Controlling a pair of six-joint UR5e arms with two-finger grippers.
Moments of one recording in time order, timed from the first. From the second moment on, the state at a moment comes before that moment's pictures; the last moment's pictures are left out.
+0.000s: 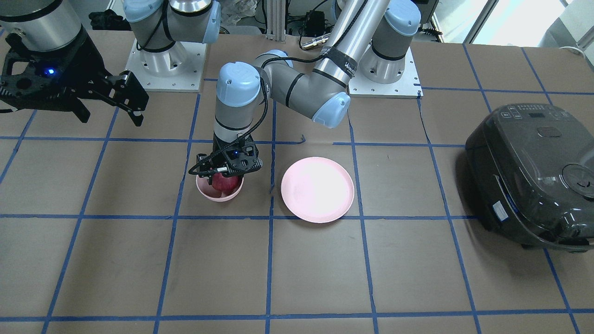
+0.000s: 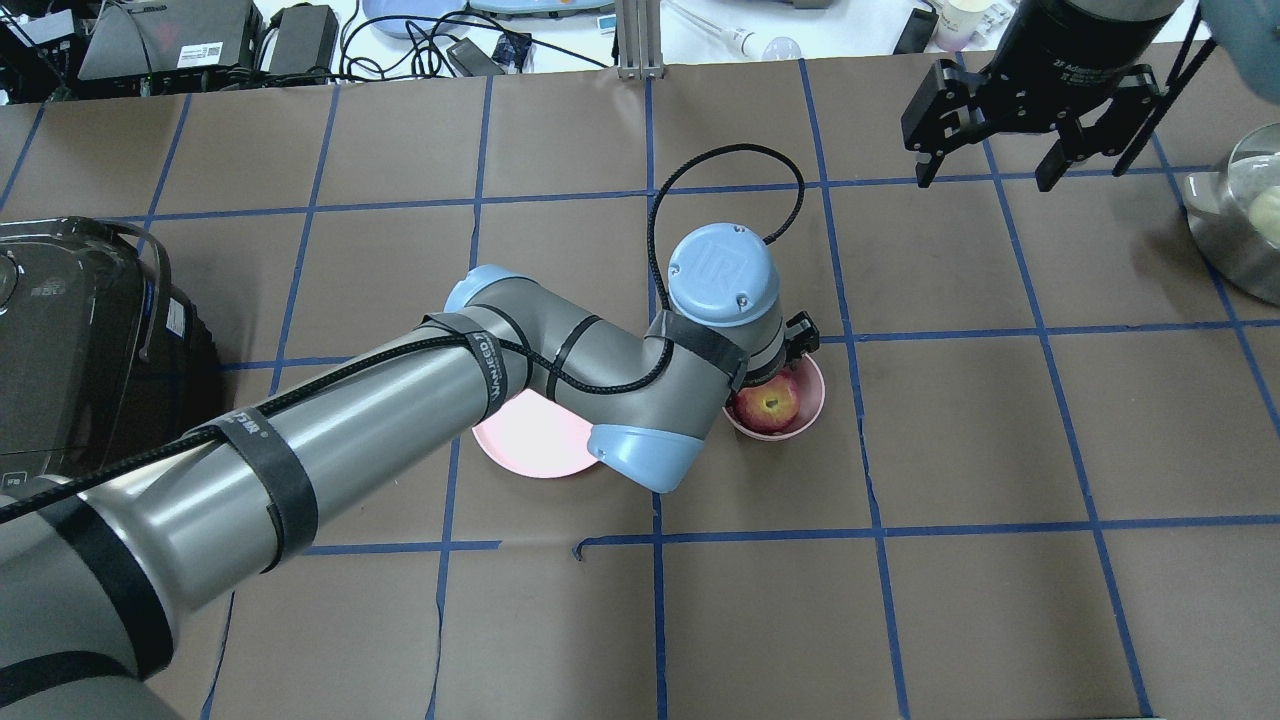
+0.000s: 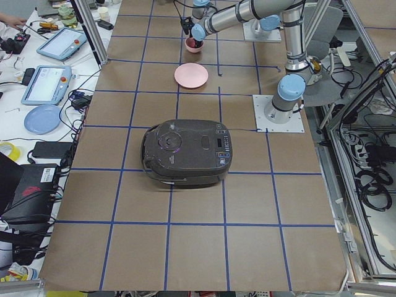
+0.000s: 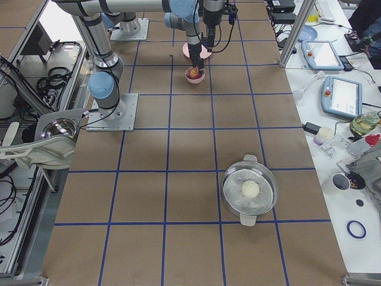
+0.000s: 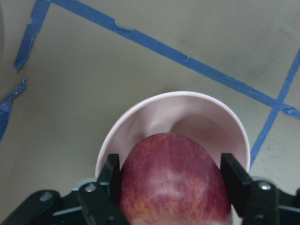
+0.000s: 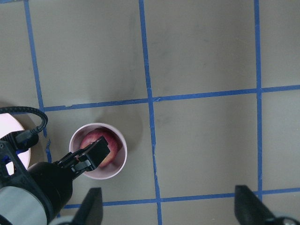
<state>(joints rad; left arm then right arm) -2.15 -2.06 -1.75 -0.68 1.49 -1.01 1.51 -1.54 1.48 -1.53 -1.54 0.02</state>
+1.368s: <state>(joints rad) -1.59 -1.61 -1.64 -1.41 1.58 -0.13 1.51 -1.54 1.49 -1.53 -1.55 0.01</state>
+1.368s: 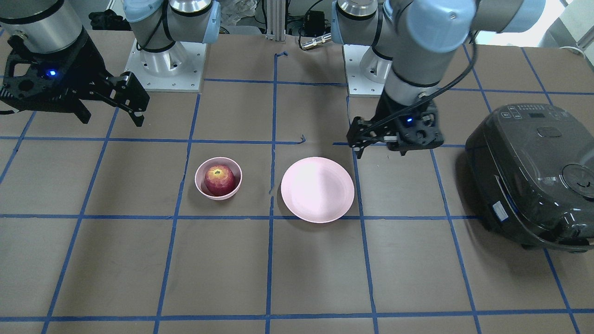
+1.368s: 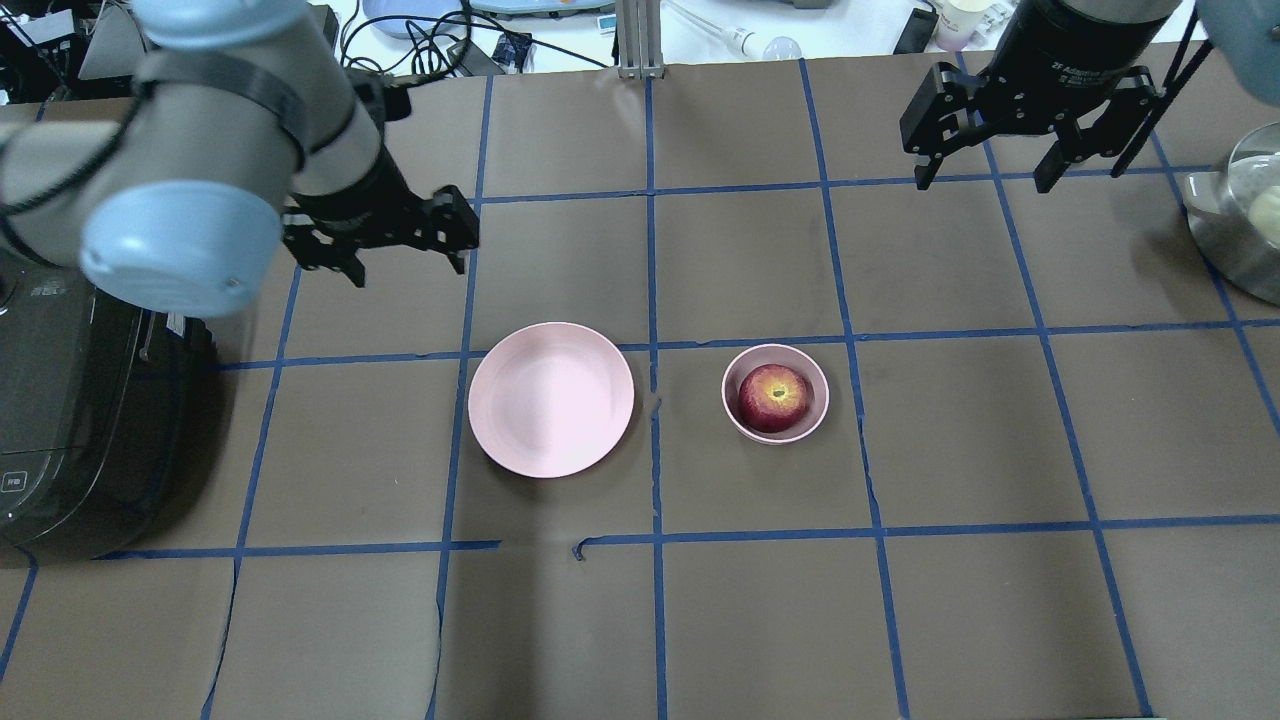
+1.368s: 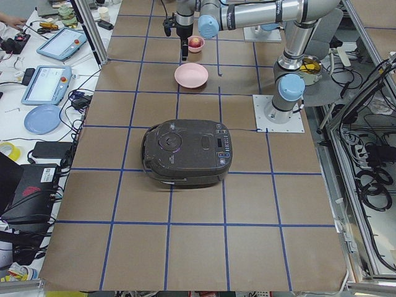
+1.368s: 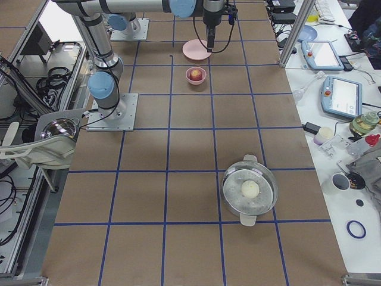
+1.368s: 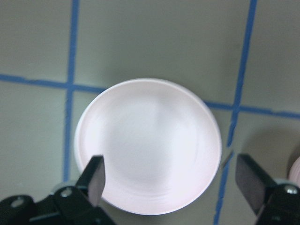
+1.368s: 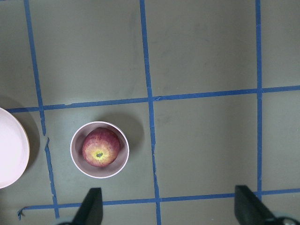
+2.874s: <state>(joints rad) -1.54 -1.61 -1.43 -1.65 1.58 0.02 1.51 -1.54 1.49 -1.53 -1.54 0.01</state>
